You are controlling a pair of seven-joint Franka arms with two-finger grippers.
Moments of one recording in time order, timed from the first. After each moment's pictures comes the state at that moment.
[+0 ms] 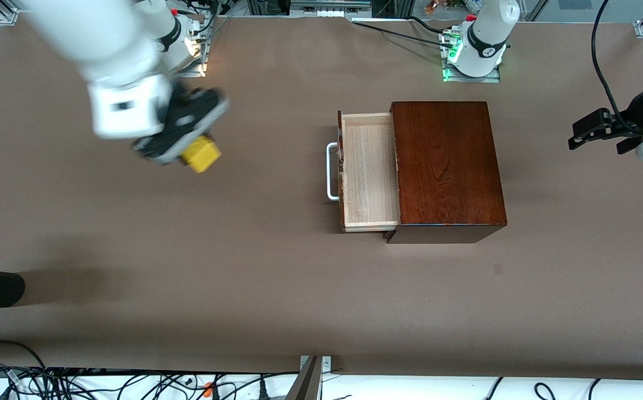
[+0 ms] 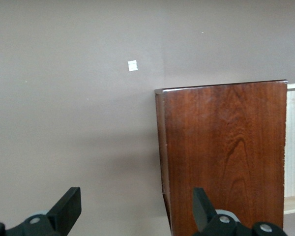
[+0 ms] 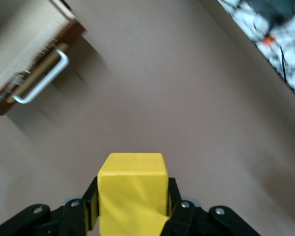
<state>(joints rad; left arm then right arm) -0.01 0.06 0.00 -1.52 -0.06 1.54 0.04 0.45 0.35 -0.12 -1.10 0.10 1.49 -0.44</state>
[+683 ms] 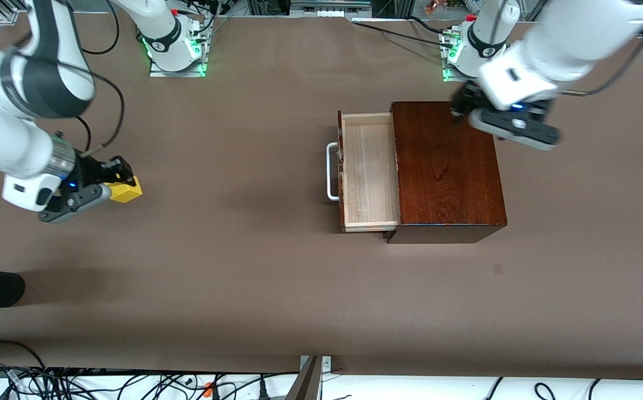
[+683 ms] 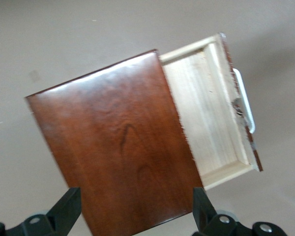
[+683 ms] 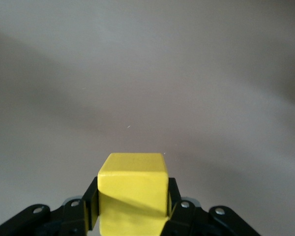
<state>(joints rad) -0.04 0.09 -0.38 -1.52 -0.06 1.56 -0.08 0.19 0.23 -0.12 -1.79 0.13 1.94 -0.34</state>
